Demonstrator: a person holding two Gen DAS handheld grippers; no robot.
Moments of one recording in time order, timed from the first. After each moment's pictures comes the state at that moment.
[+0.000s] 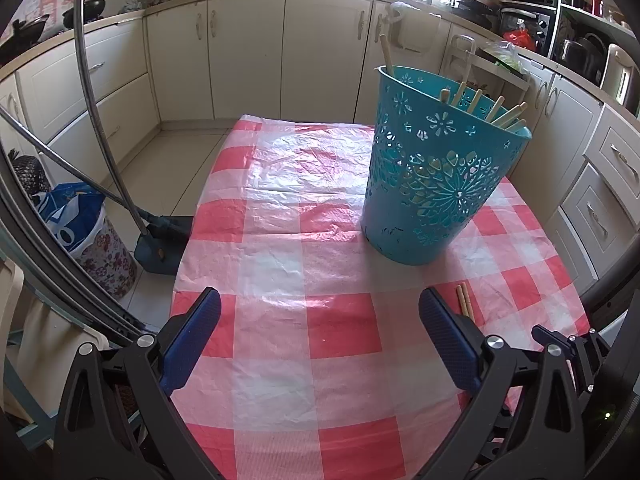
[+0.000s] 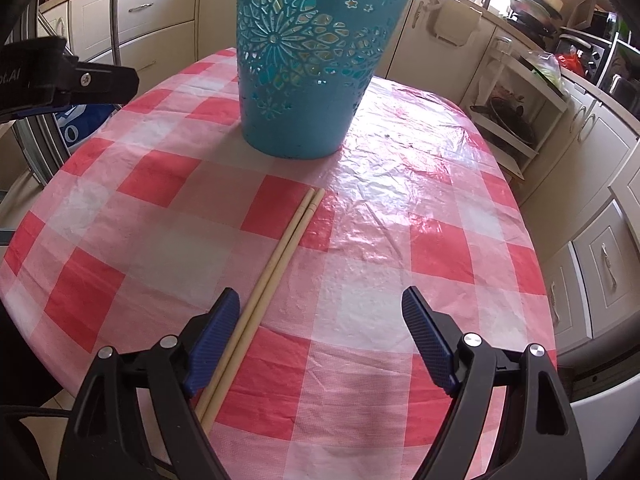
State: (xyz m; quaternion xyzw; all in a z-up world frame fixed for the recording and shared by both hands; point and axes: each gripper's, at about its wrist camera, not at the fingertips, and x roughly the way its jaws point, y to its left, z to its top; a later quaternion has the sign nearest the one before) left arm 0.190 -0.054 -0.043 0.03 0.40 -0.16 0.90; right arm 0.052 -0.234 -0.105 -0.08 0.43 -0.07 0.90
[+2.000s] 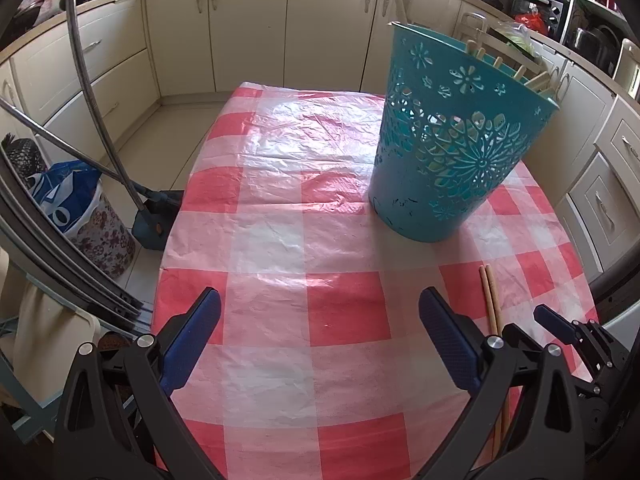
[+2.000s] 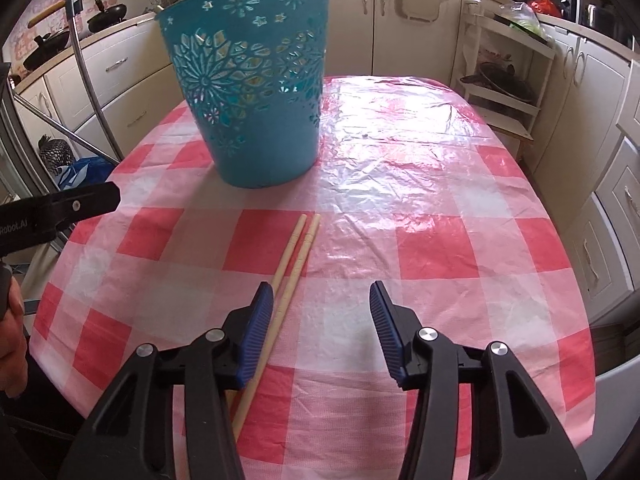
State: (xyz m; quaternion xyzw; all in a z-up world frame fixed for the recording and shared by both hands) left arm 0.204 -0.062 -0.064 0.03 0.45 -0.15 0.88; right arm 0.060 -0.271 -0.098 0.04 0.41 -0.06 0.91
